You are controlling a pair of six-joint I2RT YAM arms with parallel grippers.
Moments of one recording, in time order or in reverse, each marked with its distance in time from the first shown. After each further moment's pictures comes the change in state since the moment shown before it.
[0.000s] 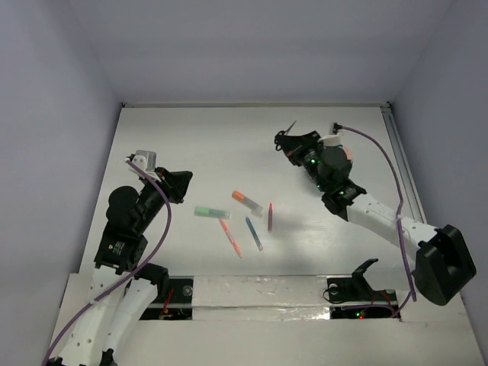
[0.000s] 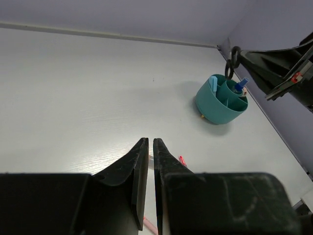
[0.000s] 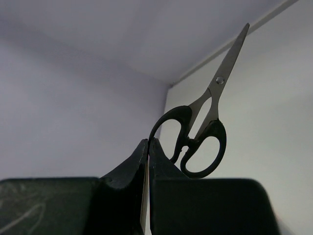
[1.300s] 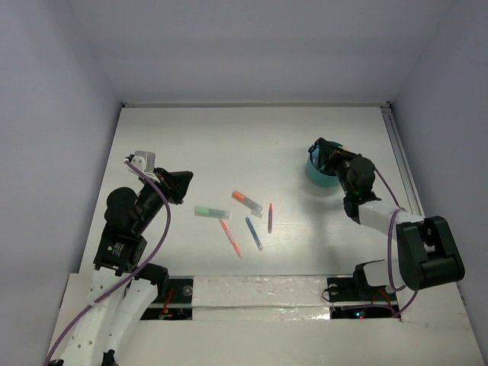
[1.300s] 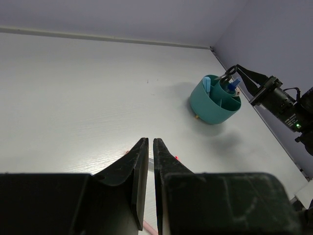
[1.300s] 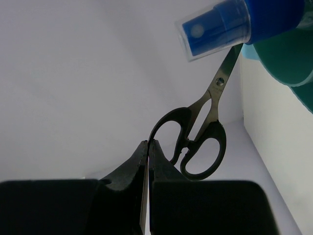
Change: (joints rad) left arm 0.013 -0.011 0.000 0.008 0.038 -0.007; right arm -0.449 0.060 -0.318 0.265 -0.159 0.940
